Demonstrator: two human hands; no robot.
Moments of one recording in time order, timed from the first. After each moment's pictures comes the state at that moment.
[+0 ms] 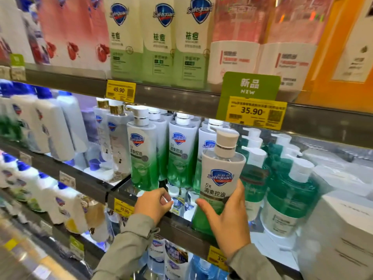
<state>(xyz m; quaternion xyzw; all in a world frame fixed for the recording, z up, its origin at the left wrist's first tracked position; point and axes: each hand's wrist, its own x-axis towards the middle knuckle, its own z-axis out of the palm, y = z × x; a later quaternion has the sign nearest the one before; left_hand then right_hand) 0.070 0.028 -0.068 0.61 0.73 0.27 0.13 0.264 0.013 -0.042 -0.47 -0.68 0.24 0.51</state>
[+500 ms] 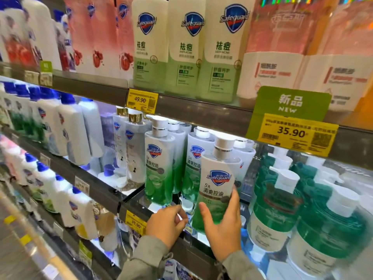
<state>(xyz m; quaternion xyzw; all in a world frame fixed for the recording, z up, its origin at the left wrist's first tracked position) 0.071 0.027 -0.068 0.62 0.73 0.26 0.11 0.210 0.053 -0.061 -0.44 -0.66 0.25 0.56</state>
